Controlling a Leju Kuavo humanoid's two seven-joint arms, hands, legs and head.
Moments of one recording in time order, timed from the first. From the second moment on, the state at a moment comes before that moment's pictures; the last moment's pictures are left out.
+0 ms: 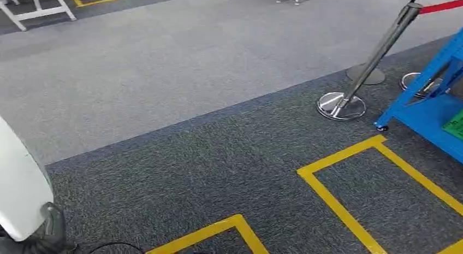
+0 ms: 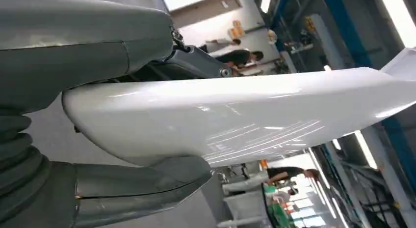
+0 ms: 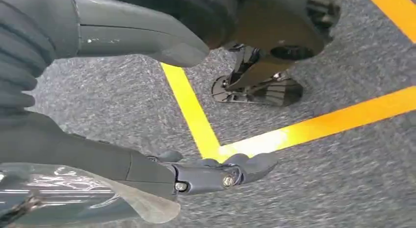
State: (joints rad) left arm 0.52 -0.20 -0.04 -2.03 -0.34 0.62 -0.67; right arm -0.04 0.12 -1.33 -0.22 1.37 0.06 -0.34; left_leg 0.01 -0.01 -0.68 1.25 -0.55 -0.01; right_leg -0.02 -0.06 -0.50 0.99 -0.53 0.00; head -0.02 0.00
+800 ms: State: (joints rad) left arm 0.51 -0.18 -0.07 -2.05 -0.42 0.70 -0.67; right arm -0.05 0.13 -1.33 -0.22 1.37 0.06 -0.34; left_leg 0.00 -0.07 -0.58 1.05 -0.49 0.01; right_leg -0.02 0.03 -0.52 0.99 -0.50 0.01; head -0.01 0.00
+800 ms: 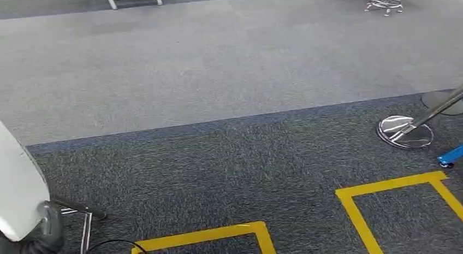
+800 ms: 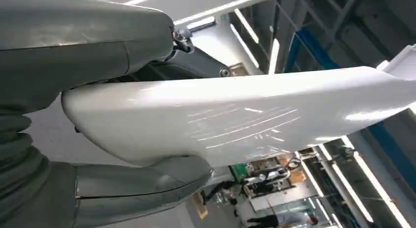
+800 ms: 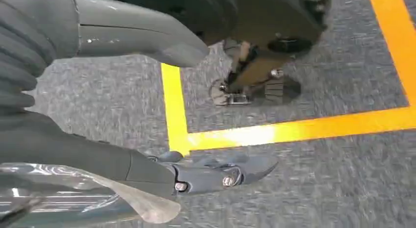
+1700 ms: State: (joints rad) left arm 0.48 -0.21 -0.05 -2.11 -0.46 0.70 -0.67; right arm -0.05 0.12 -1.33 -0.22 1.37 0.05 -0.34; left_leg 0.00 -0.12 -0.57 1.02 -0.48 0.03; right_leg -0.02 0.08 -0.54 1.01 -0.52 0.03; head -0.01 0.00
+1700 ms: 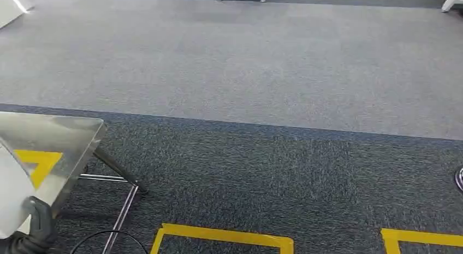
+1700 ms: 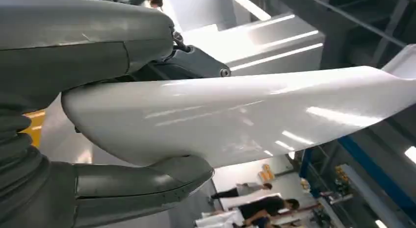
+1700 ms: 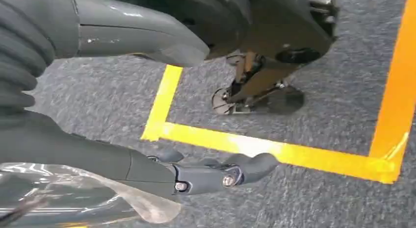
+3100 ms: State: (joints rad) left arm 0.47 -0.23 0.00 -2.19 -0.54 0.70 -0.67; right arm -0.05 0.13 -1.33 -0.22 1.38 0.05 -0.35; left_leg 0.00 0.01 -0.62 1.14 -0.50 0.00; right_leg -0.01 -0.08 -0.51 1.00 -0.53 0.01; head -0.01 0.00
